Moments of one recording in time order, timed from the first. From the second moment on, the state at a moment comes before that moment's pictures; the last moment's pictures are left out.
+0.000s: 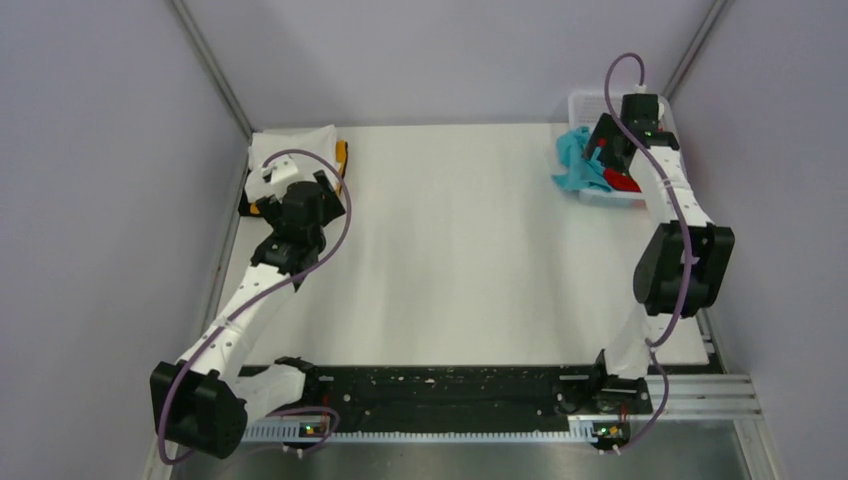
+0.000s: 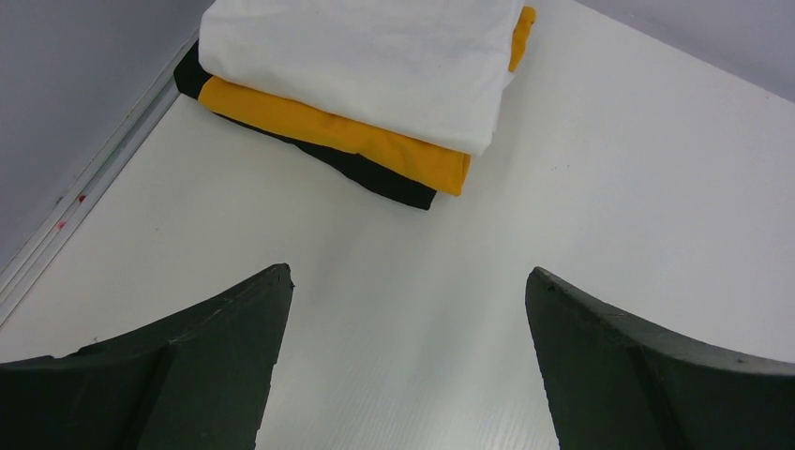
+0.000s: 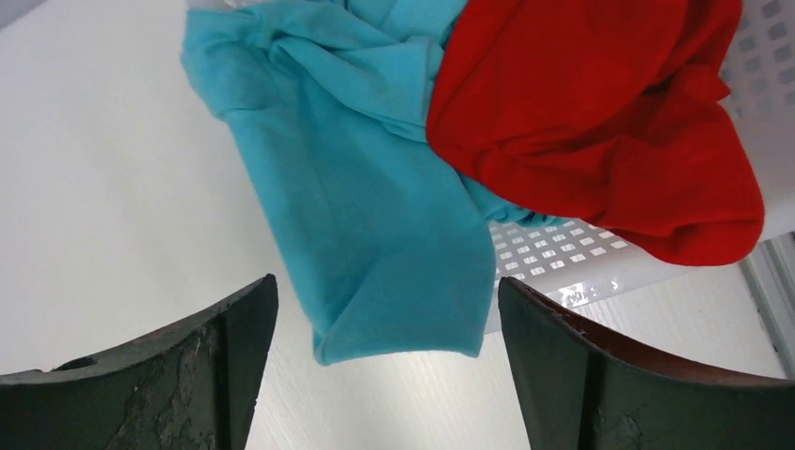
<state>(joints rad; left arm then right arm) -0.28 1.09 0.88 -0.23 -0.59 -0.44 -0.05 1.76 1.59 -0.57 0.21 0.33</state>
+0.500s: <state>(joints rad) -0.27 1.15 0.91 -0.24 -0.58 -0.43 -0.16 2.13 1.90 -0.70 0.06 0.50</state>
